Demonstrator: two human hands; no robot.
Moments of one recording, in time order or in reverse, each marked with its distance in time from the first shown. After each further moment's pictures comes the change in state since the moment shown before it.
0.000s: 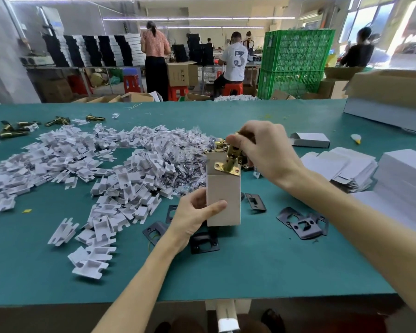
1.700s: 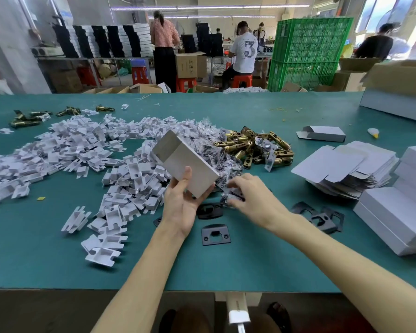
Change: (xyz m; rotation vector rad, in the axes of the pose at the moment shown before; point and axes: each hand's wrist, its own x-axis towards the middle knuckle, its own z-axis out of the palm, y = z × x) left_hand 0.011 0.006 -0.021 -0.650 0.373 -0.024; right_hand -0.053 0.061 0.087 -0.258 -0.414 0.082
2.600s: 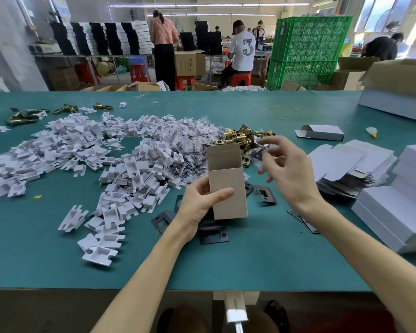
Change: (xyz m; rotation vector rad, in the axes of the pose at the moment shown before) left_hand -0.011 -0.016 0.008 0.602 -0.272 -0.003; right_hand -0.015 0.005 -0.058 0.551 0.522 0.036
